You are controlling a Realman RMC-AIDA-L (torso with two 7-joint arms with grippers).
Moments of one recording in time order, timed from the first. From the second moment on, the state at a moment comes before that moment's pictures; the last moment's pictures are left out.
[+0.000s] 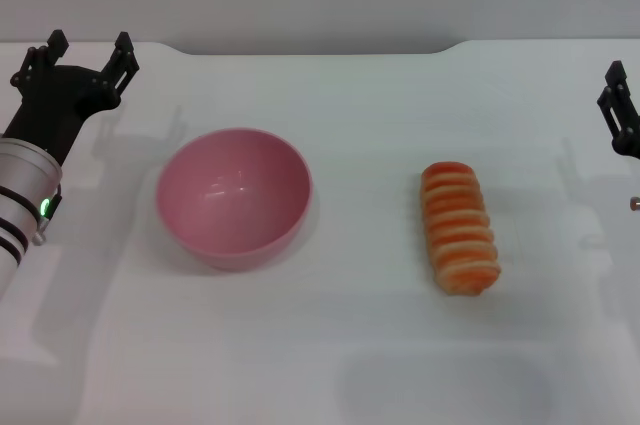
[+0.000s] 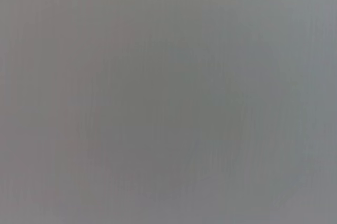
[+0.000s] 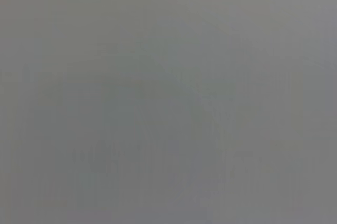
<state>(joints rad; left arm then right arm) -0.30 -2.07 1.90 0.61 -0.43 0.76 -0.12 0.15 2.08 -2.21 -0.64 0.81 -1.08 -0.21</state>
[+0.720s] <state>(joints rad) -0.22 -2.04 1.90 0.84 -0.42 0.51 -0.19 0.16 2.08 -2.20 -0.64 0.81 -1.04 -0.21</state>
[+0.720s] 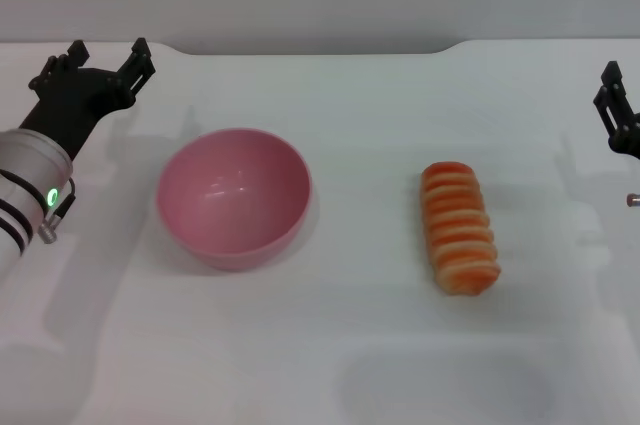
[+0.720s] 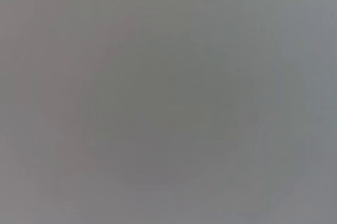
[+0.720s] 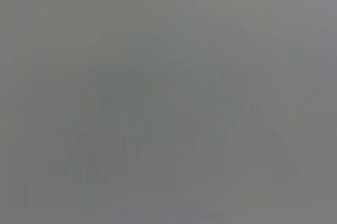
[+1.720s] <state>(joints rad) -0.16 -2.06 1.80 1.61 -0.23 -0.78 0.01 0.21 2.07 -2.13 -0.63 0.82 -0.95 -0.21</state>
